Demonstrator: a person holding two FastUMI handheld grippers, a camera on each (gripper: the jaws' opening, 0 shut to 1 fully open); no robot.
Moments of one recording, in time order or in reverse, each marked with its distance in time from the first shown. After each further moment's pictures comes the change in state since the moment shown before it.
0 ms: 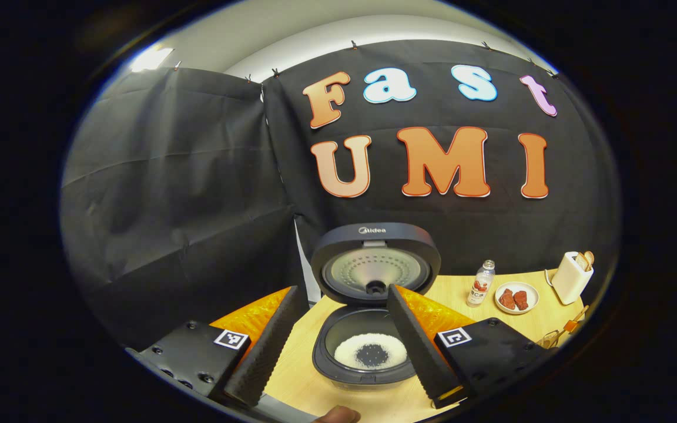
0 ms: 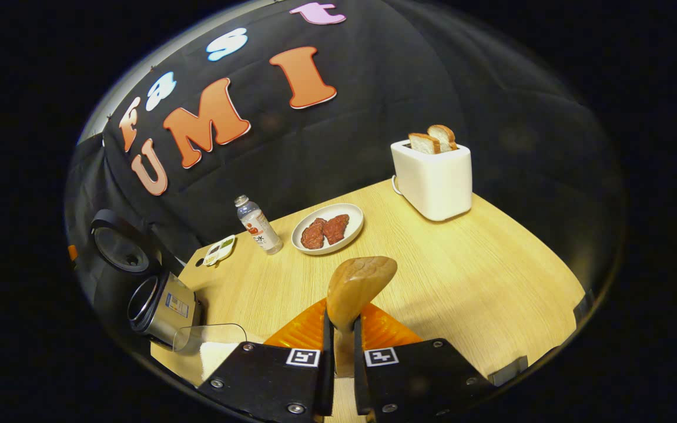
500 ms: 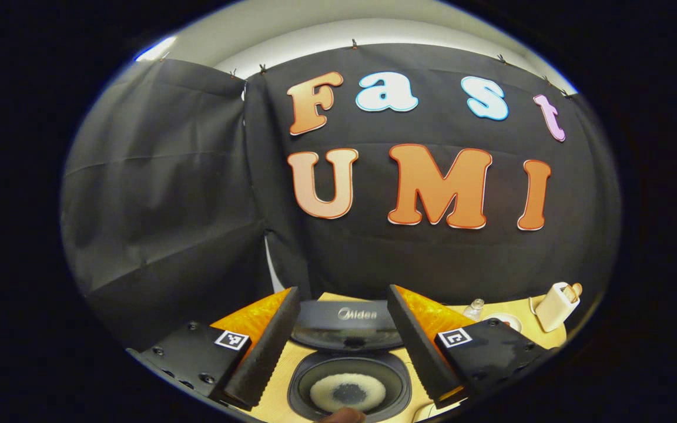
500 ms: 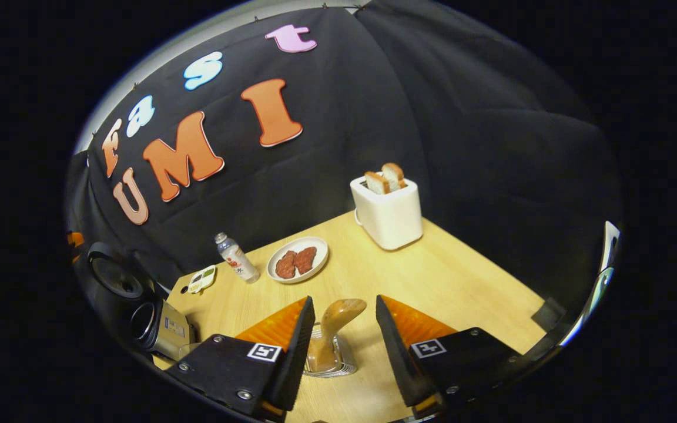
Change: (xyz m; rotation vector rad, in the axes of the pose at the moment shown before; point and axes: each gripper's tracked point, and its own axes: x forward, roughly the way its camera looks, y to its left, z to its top) left arm 0.124 -0.039 0.083 -0.074 -0.014 -0.153; right arm -0.081 -0.041 0.071 0.002 -0.188 -0.159
